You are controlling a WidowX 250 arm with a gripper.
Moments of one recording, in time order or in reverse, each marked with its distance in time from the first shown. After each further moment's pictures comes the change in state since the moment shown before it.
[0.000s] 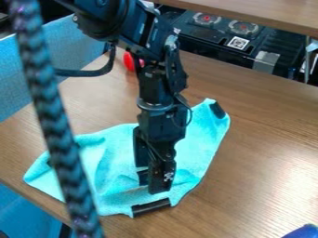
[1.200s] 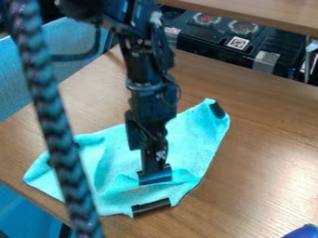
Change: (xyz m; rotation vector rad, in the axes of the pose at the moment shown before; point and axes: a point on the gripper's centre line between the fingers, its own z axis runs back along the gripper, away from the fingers) arm -0.004 0.013 0.017 0.001 -0.040 0.022
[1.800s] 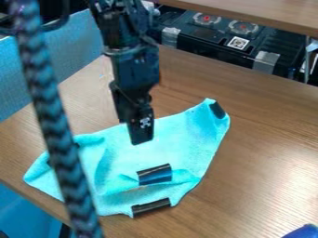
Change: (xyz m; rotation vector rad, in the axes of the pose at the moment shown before) arm -0.006 0.019 0.042 0.028 -0.115 0.000
